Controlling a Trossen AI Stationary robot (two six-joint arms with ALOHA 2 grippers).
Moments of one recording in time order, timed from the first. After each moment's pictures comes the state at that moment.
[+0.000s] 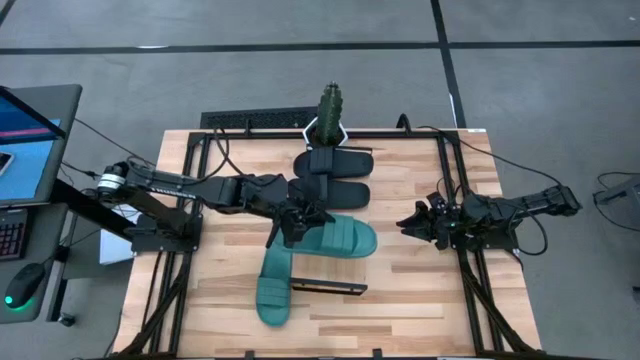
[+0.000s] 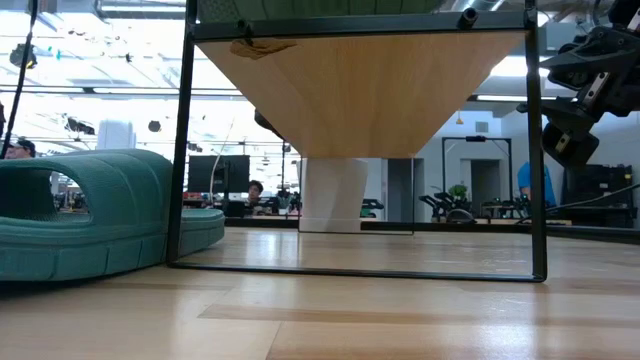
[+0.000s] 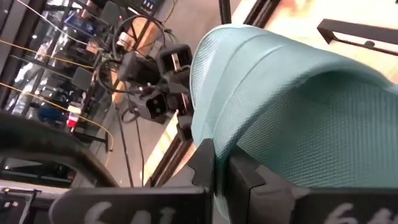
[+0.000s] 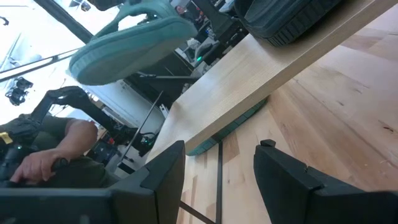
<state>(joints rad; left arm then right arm) -0.10 1.46 1.24 -0.11 0.03 0.98 0.20 0.10 0.00 0.02 0.03 0.76</state>
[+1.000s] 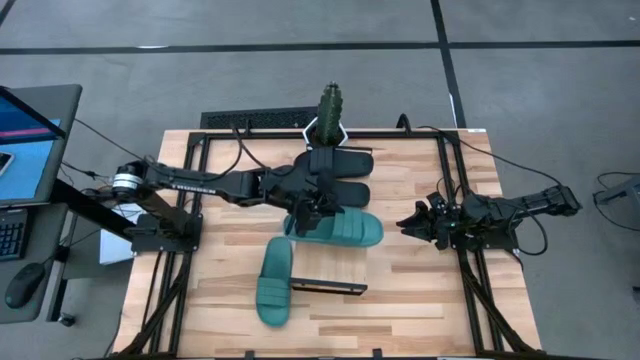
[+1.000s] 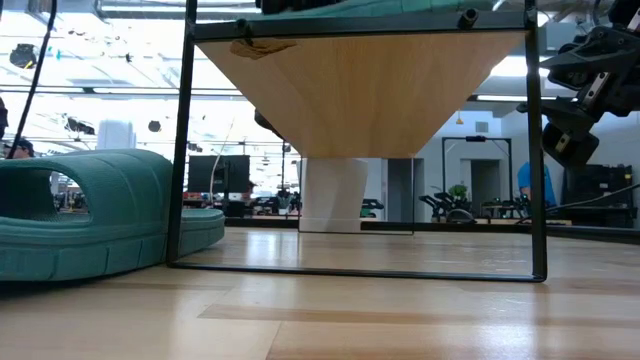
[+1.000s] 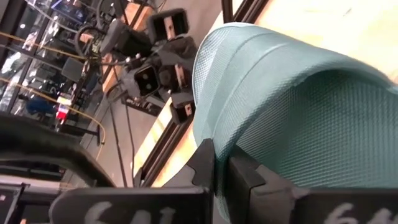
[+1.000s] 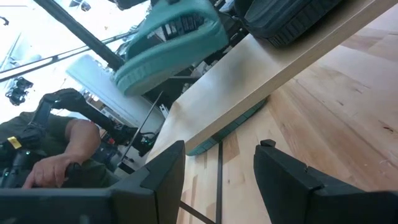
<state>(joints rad) 0.01 1.57 1.24 -0.04 0.11 1.01 0.20 0.10 0.00 0.02 0.03 0.76</state>
